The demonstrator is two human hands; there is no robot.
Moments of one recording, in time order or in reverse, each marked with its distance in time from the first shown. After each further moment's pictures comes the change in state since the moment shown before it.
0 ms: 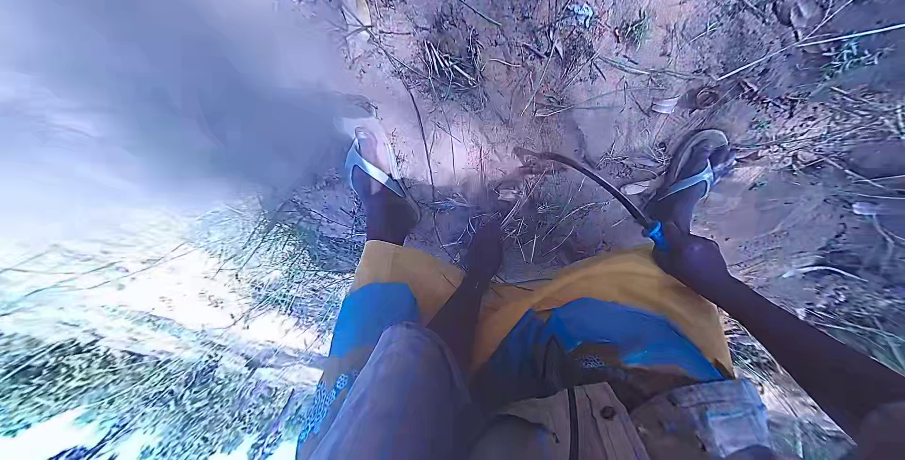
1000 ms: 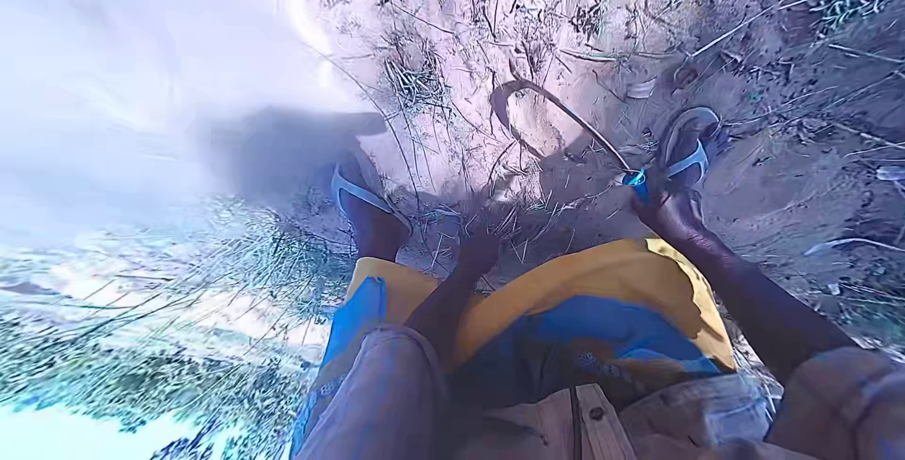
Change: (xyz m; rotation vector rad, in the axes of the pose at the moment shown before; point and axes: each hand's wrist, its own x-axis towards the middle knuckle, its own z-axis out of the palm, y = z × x) left_hand 0.012 0.031 -0.030 0.222 -0.378 -0.094; right_hand 0.050 -0.006 -0.021 0.234 0.144 0.117
